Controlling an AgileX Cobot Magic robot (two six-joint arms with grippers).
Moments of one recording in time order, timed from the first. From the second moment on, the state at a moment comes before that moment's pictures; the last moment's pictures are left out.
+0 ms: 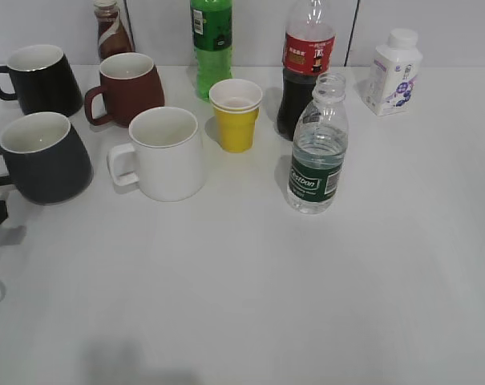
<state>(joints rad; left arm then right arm) -0.04 1.67 -0.24 -0.02 -1.02 0.02 0.10 -0.01 -0.50 -0.08 1.04 0.11</state>
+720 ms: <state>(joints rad) -0.04 1.80 -0.37 -0.01 -1.04 0.02 0.10 -0.01 -0.50 -0.07 1.04 0.11</state>
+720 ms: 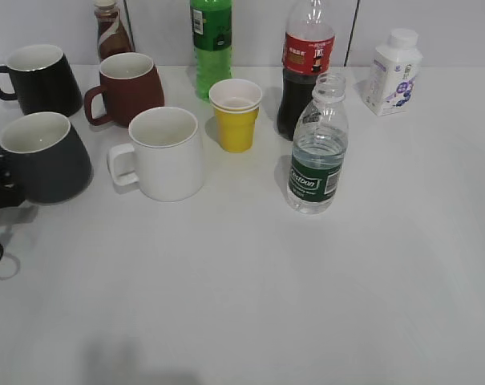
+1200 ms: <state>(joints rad) -0.04 1.72 -0.37 0.09 -1.02 0.04 0.10 0.14 -0.54 0.14 0.67 -0.20</state>
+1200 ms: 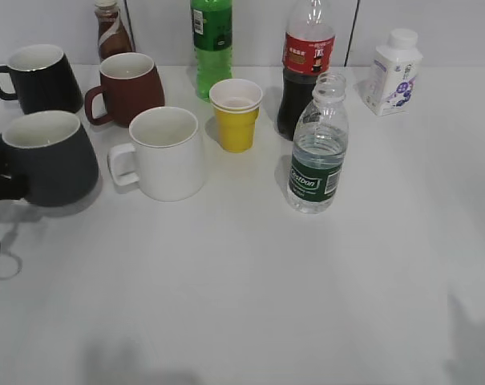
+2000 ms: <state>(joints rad) -0.04 1.55 -0.37 0.21 -0.96 0.04 0.10 0.52 -0.36 1.41 0.28 -1.50</state>
